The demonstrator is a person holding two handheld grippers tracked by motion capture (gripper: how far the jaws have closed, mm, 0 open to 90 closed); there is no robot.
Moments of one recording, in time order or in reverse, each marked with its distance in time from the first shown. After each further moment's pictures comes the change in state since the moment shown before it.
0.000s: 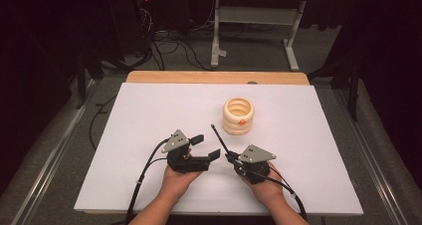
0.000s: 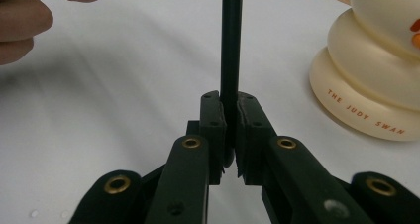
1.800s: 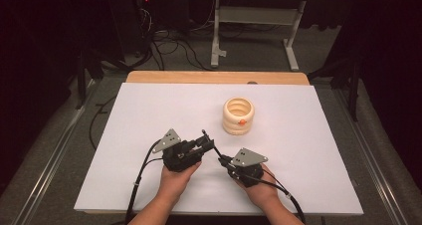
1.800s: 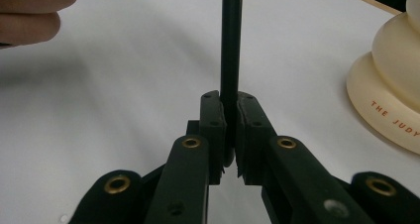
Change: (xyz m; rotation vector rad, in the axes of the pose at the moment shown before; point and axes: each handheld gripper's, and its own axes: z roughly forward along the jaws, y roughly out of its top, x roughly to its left) left arm 0.004 0.002 -0.010 -0.094 -0.039 -0.057; right arm 0.015 0.002 0.009 0.003 0.048 -0.038
